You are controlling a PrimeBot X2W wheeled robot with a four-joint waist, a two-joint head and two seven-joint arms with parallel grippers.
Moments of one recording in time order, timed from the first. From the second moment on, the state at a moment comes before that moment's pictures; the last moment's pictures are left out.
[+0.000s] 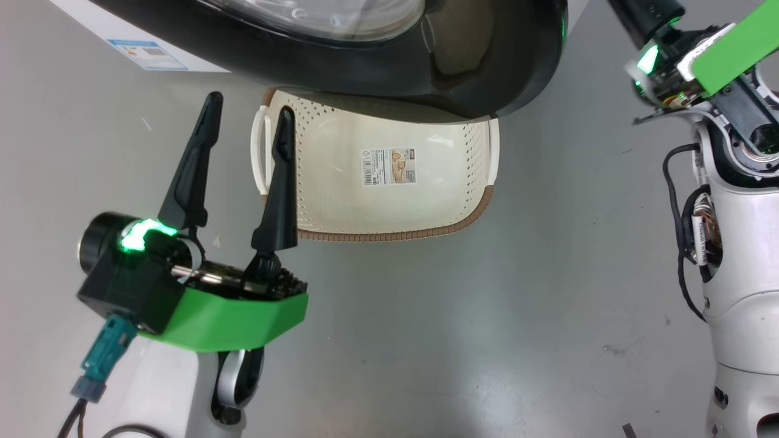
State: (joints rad) left arm -0.47 0.03 -0.19 -0.04 -0.24 -0.01 -0.26; right arm -0.87 -0.07 -0.03 0.26 1.40 0.12 0.53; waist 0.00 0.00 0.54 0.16
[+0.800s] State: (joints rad) left arm -0.45 0.03 -0.19 -0.02 -0.24 -0.01 -0.26; right arm -0.84 -0.08 0.10 0.27 1.48 0.12 0.57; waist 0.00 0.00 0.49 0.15
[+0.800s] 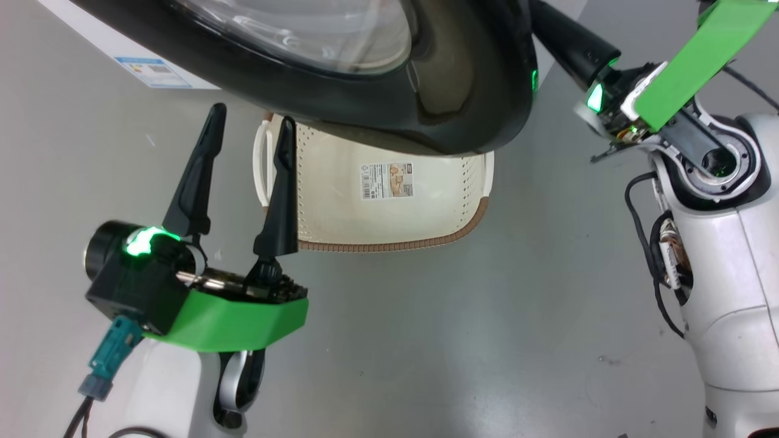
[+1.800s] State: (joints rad) left arm -0.36 0.03 -0.20 0.09 -0.25 -0.01 -0.26; right arm -0.62 -0.07 0.13 0.24 1.54 0.12 0.58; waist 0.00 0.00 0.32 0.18
